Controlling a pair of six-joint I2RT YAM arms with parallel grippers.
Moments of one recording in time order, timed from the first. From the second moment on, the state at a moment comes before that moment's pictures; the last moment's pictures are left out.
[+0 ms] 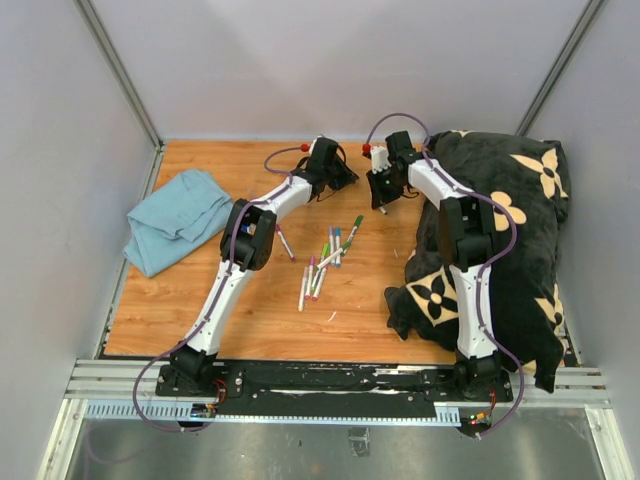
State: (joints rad) left arm -0.49 2.67 2.25 -0.13 0.06 -1.01; right arm 0.26 2.33 1.93 -0.69 -0.33 -0.23
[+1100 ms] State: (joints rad) left arm -0.49 2.62 2.20 -0.16 -0.02 -0.95; right arm 0.25 2.34 1.94 -0.71 -0.38 -0.25
